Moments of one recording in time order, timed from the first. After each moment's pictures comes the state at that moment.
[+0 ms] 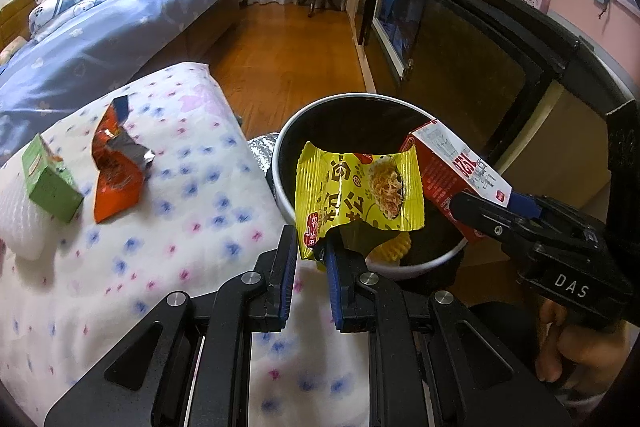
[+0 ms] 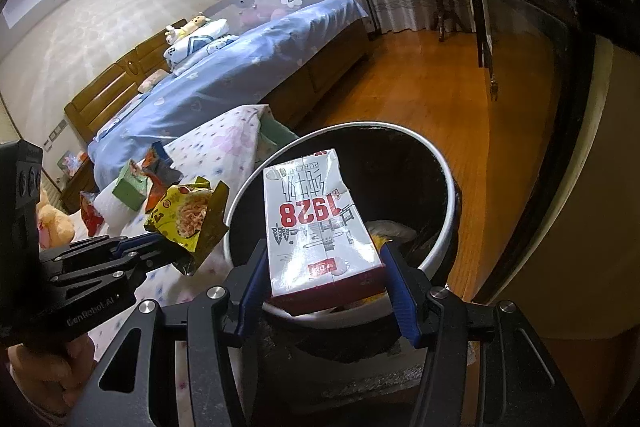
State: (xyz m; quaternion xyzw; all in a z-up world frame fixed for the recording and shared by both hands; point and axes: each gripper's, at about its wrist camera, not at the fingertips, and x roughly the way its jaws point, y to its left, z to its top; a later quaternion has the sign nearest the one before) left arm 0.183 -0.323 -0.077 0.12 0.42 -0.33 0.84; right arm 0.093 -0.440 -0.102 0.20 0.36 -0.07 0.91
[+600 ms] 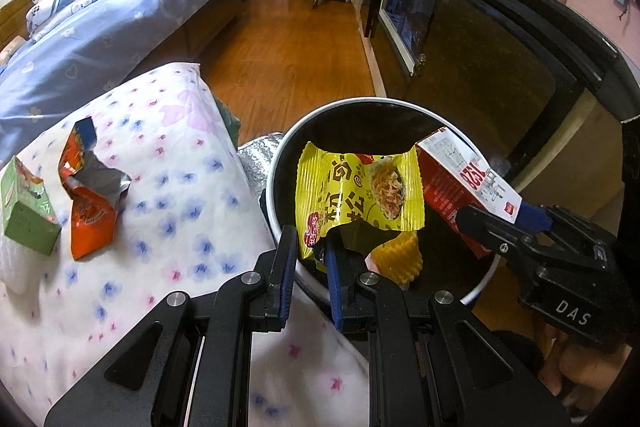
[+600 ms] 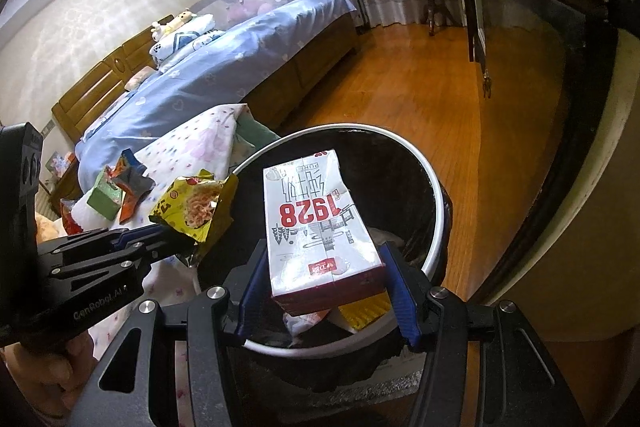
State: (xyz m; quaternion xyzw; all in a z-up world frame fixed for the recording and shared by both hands) left arm 0.204 -0.356 -0.086 0.13 0.43 -0.32 0.83; right arm 0.111 -0.458 -0.113 0.20 0.37 -0.08 0.90
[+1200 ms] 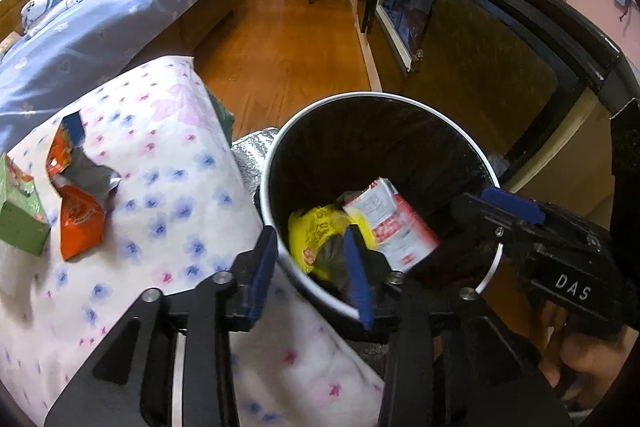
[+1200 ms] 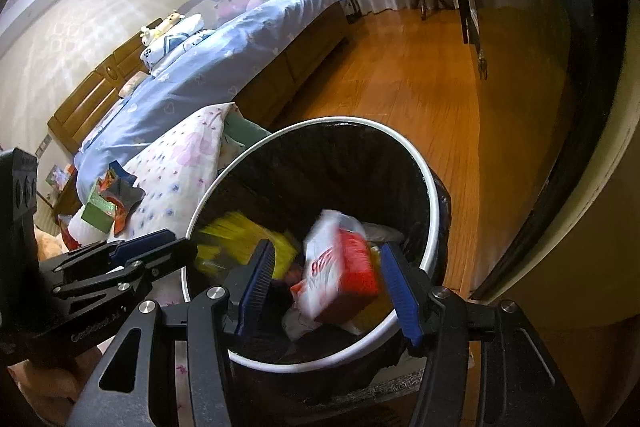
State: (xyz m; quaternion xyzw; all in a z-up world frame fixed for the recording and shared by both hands) left arm 0.207 -0.350 -0.090 0.13 0.44 -0.33 0.83; right arm 0.116 -0.474 -0.119 0.23 0.38 -0.09 0.89
